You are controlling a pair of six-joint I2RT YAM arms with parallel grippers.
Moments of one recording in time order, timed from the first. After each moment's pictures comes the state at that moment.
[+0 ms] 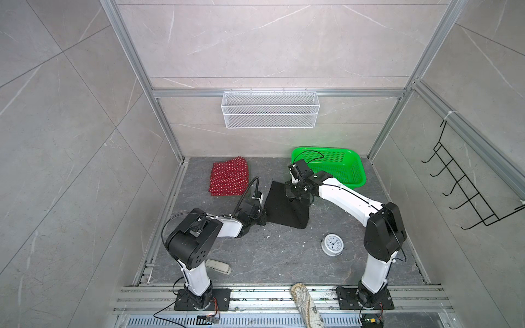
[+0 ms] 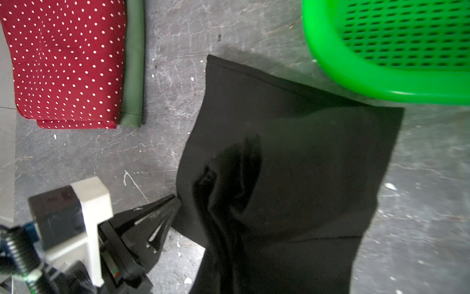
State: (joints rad) left arm -0.60 1.77 0.72 0.33 0.02 -0.34; right arm 0.59 1.90 1.61 -0.72 -0.03 0.59
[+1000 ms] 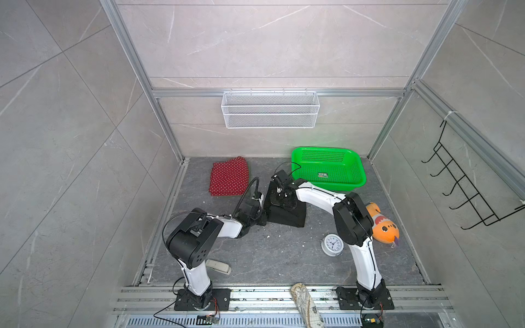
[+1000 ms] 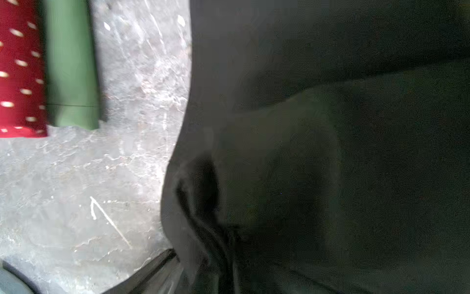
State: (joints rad) left arm -0.60 1.77 0.71 0.36 0.04 -0.34; right arm 0.65 2.19 1.69 -0.61 -0.10 0.69
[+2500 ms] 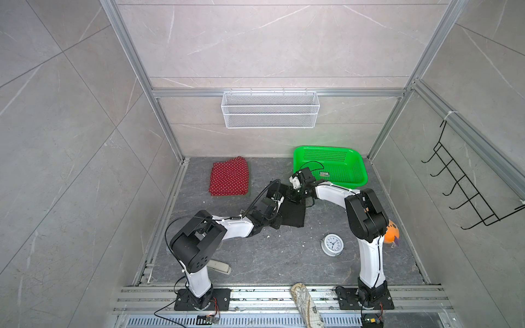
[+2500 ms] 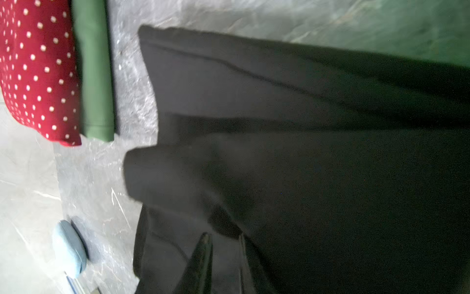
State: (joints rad) left arm -0.75 1.77 0.84 0.19 0.06 -0.23; right arm 0.42 2.13 1.46 -0.34 -0.42 0.56
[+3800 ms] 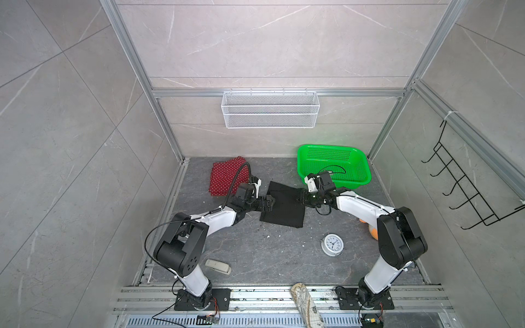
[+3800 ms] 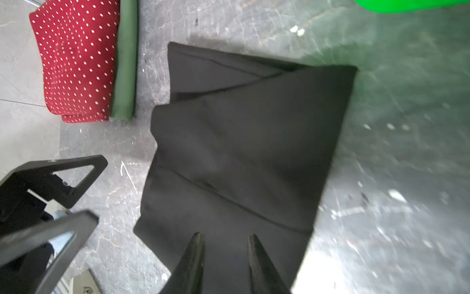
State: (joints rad) left arm -0.51 1.67 0.91 0.06 0.22 -0.38; right arm 0.39 1.70 1.11 -0.32 -0.31 0.50
